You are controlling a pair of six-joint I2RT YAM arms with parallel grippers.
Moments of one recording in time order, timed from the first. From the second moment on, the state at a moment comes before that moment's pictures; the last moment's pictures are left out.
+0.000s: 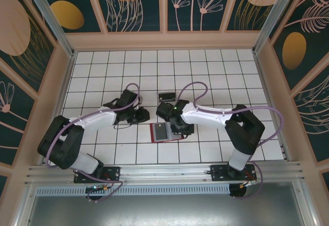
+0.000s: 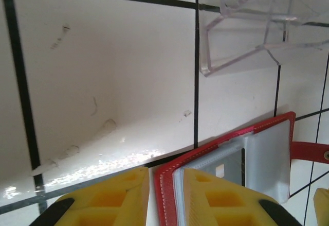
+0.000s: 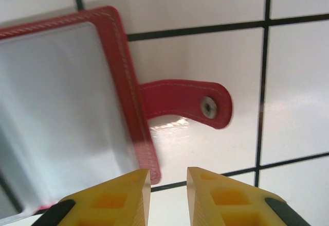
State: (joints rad) left arm -0.54 1.49 0.73 -0.27 0.34 -0.70; right arm 1.00 1.71 1.15 -1.03 0.19 1.03
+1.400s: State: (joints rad) left arm -0.69 1.54 0.69 -0.25 0.33 -0.85; right arm 0.75 1.67 0.80 -0.21 -0.52 0.73
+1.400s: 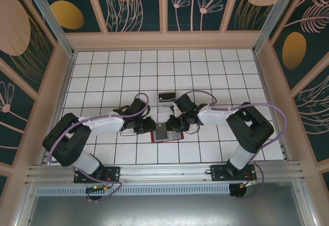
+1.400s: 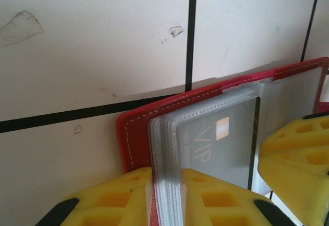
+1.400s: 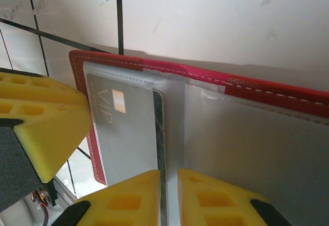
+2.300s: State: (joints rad) left arm -0.69 1.57 0.70 -0.25 0.33 -0.84; right arm 0.75 1.71 0.80 -0.20 -0.55 0.73
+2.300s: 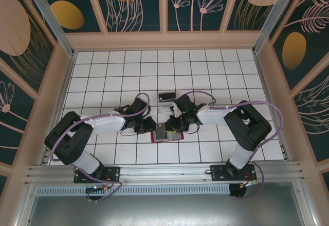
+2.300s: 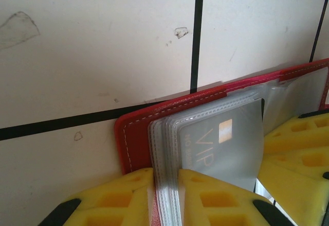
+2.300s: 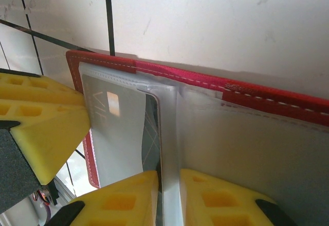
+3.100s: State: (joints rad) left arm -0.69 1.57 0.70 -0.25 0.33 -0.84; right arm 0.79 1.73 0.89 -0.34 -0.44 0.73
